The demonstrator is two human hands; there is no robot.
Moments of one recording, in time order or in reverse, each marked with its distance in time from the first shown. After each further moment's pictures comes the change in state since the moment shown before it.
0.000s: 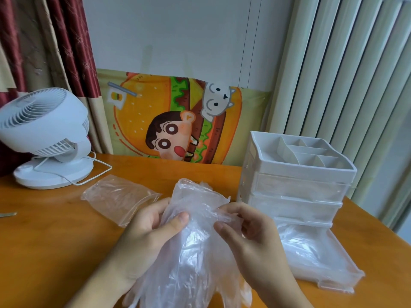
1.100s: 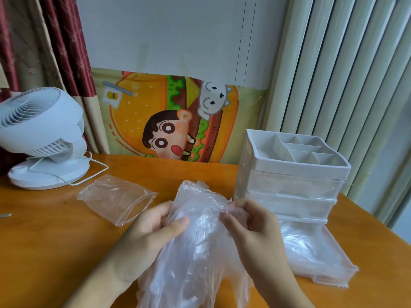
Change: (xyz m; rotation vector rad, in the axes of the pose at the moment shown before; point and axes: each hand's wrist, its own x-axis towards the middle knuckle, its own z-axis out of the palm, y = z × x) left_hand -0.003 0.007 0.005 -0.063 -0.102 -0.159; right_hand 0.002 0.001 -0.004 0.024 0.134 0.051
